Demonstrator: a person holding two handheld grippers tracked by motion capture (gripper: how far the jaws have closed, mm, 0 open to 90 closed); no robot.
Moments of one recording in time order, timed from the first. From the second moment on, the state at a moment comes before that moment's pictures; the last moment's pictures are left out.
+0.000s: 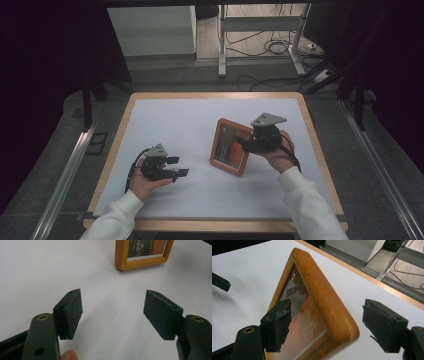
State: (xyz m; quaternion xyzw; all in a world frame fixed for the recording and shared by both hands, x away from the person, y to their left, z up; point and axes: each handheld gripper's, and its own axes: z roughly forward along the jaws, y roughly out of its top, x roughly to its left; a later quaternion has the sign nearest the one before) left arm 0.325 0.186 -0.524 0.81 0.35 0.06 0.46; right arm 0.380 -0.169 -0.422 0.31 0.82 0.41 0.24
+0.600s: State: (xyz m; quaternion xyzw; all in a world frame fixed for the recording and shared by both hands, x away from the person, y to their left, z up) left arm 0.324 0.185 -0.524 0.82 0.36 0.06 0.45; right arm 0.332 -0.215 -0.433 0.34 0.79 0.46 0.23
